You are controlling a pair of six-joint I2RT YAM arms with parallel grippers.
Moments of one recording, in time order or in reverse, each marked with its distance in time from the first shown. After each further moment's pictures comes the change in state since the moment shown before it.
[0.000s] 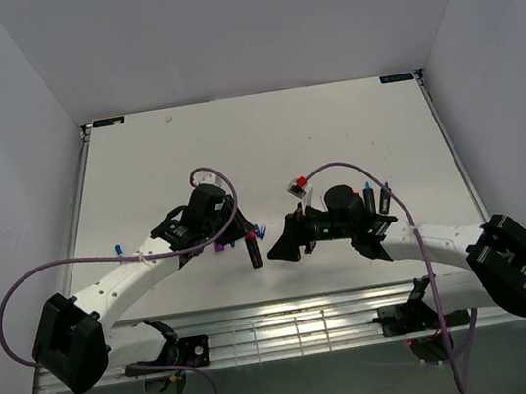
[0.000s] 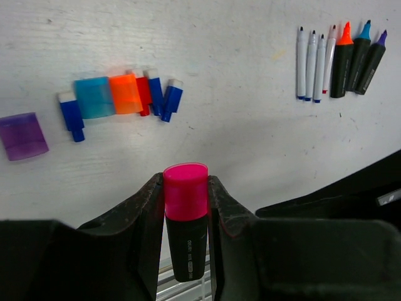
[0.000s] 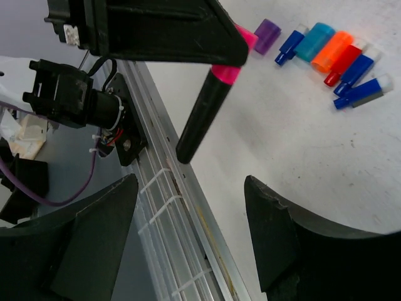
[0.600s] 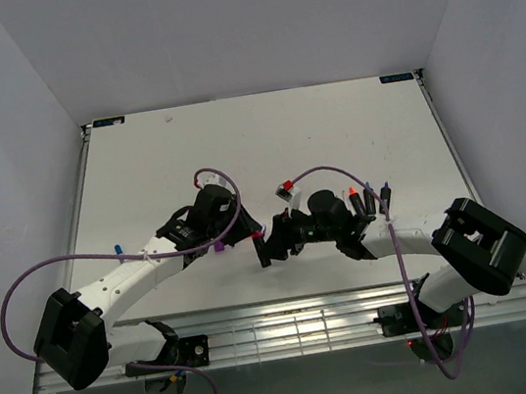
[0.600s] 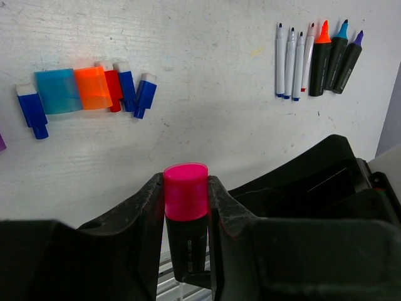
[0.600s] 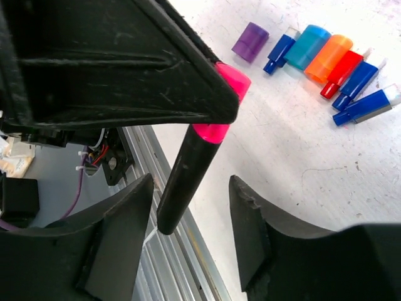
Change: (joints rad) left arm -0.070 0.035 0.000 0.063 0.006 -0.085; right arm 0.082 0.206 0.046 0.151 0.098 0.059
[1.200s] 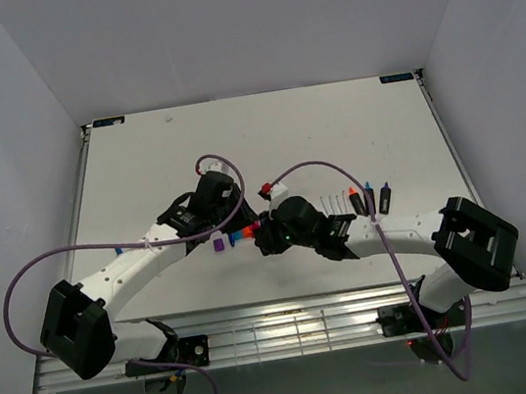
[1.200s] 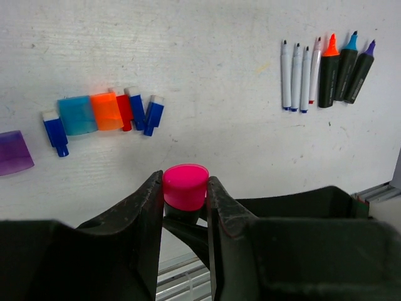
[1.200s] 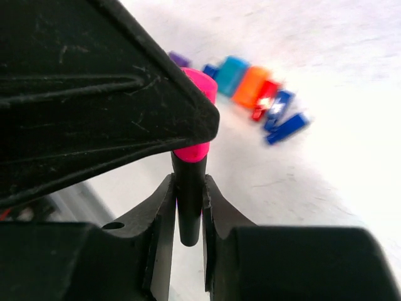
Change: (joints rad) left arm 0.015 0.053 0.116 -0.099 -0.022 0.064; right arm 0.143 0.063 0.192 -0.288 0.412 -0.116
